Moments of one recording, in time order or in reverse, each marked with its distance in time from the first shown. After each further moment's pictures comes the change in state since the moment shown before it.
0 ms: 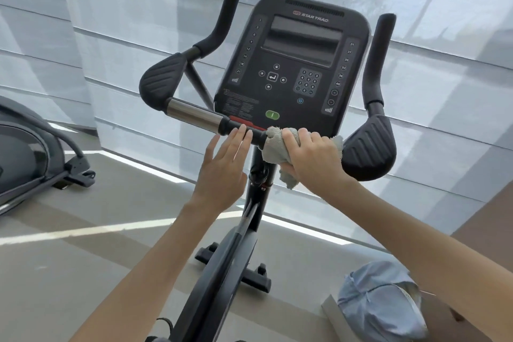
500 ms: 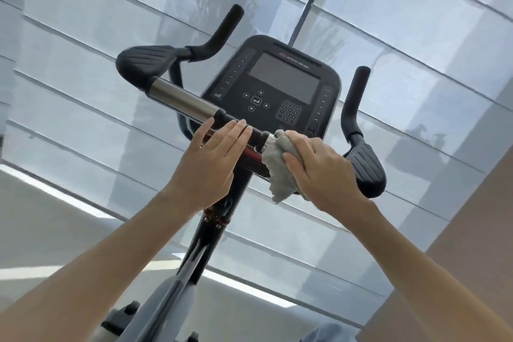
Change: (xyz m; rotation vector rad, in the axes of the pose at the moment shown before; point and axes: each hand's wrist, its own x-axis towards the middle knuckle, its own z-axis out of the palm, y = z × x) left_hand 0.002 -0.020 0.040 0.036 0.339 0.118; right_hand -0.015 -0.005 0.000 0.148 0.099 0.125
